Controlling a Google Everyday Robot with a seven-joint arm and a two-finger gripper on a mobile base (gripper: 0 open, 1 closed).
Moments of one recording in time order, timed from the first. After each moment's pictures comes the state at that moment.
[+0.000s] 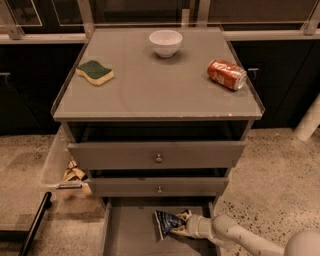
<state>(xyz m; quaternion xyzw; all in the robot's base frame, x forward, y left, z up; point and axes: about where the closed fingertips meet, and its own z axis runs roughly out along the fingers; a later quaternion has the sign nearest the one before) 0.531 -0.113 0.173 -0.54 0.72 0.17 0.41</state>
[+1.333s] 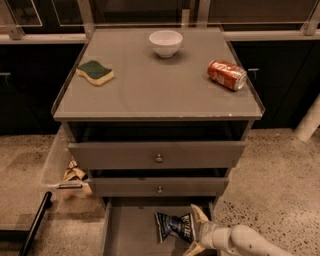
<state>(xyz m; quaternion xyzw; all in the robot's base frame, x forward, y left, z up) 0.466 -0.138 0.274 -0.59 0.67 0.13 0.43</state>
